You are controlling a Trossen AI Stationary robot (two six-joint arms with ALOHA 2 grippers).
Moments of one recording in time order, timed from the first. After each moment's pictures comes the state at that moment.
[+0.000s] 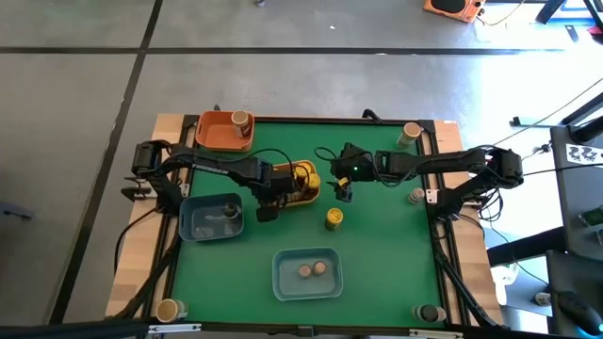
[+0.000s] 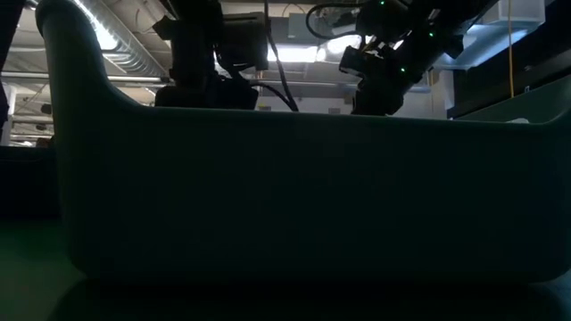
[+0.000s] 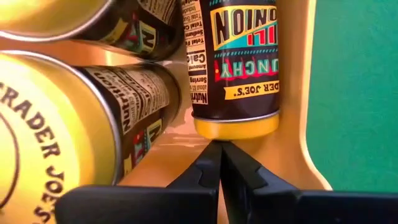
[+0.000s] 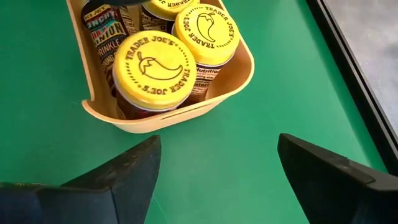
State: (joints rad) left arm 0.08 1.74 1.17 -0.85 -0.11 -0.10; right arm -0.16 1.46 0.90 -0.21 0.15 -0.14
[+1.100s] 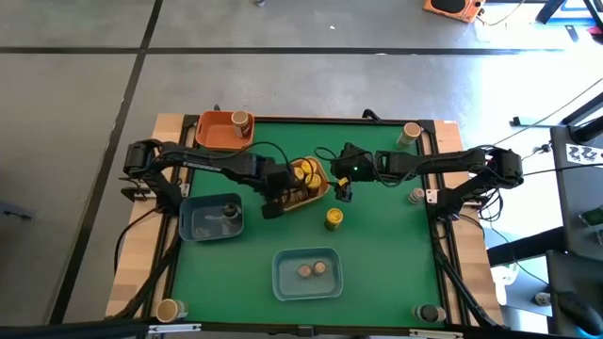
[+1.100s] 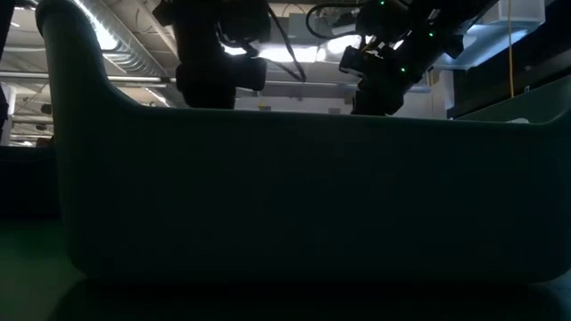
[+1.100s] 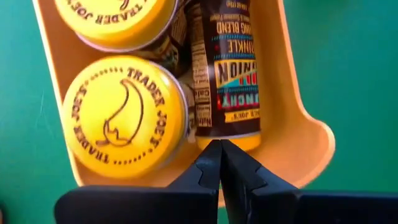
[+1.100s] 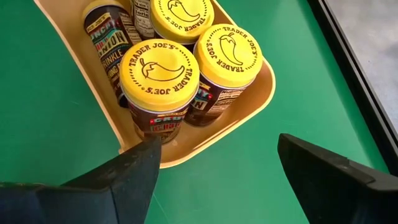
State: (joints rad) left arm 0.08 1.68 1.19 -0.79 -0.12 -0.14; right arm -0.16 1.46 0.90 -0.21 0.15 -0.14
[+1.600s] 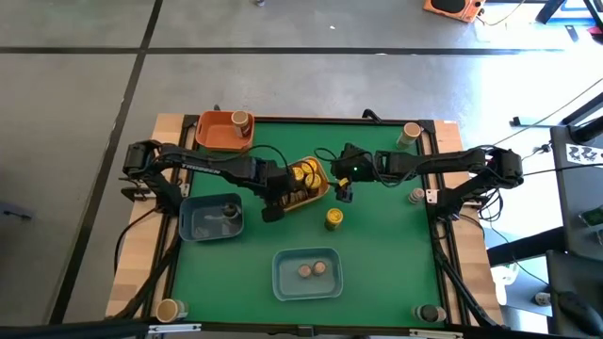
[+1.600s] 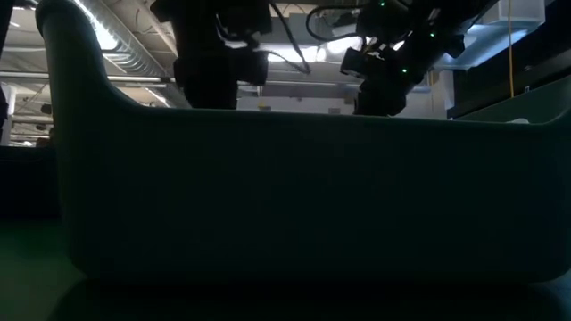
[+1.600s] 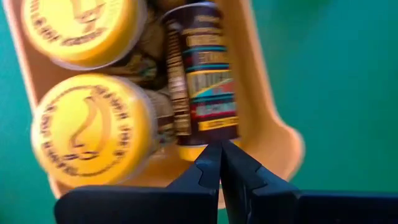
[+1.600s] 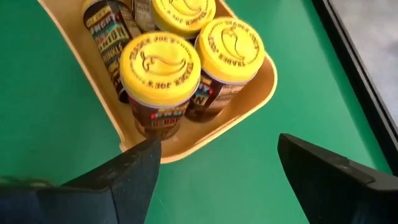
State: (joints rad) left arm 0.04 1.67 1.19 -0.76 -0.12 -0.14; right arm -0.16 1.45 0.90 -0.23 0.14 -0.14
